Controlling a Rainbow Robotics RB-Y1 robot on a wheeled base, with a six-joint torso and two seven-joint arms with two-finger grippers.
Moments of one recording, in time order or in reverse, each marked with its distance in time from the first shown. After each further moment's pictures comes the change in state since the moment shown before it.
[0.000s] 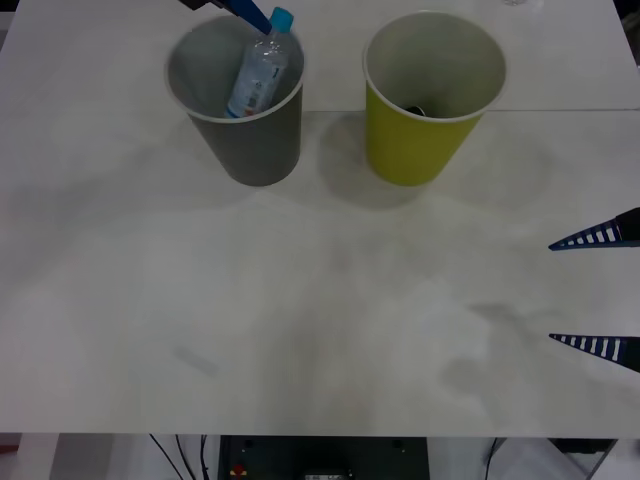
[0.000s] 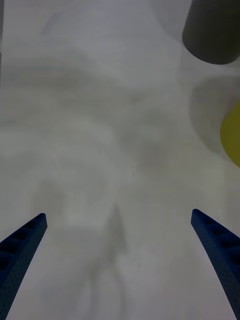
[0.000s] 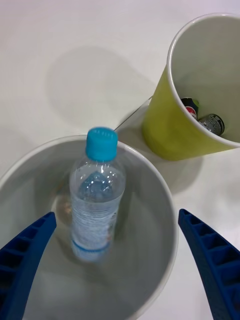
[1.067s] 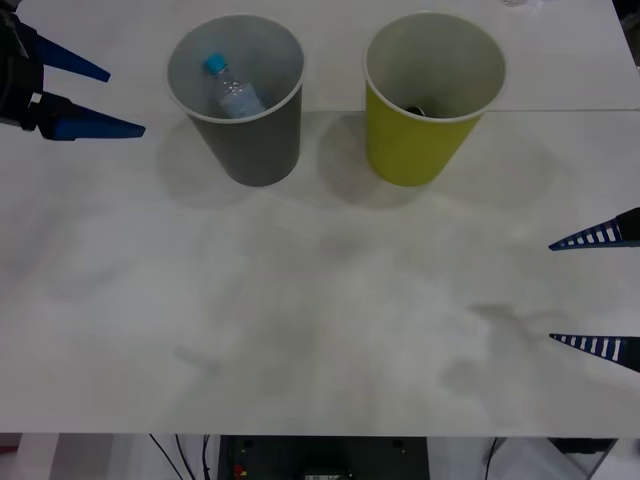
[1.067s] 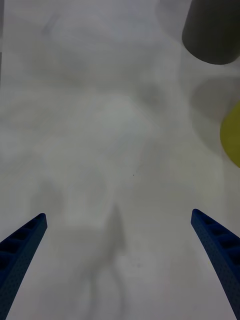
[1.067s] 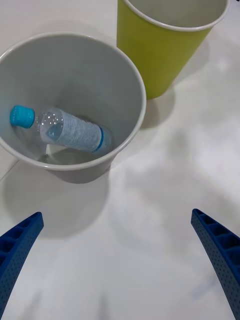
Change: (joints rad) right arm 0.000 0.000 0.000 0.000 0.000 0.000 0.000; left arm 0.871 0.332 0.678 -0.581 0.198 -0.032 -0.361
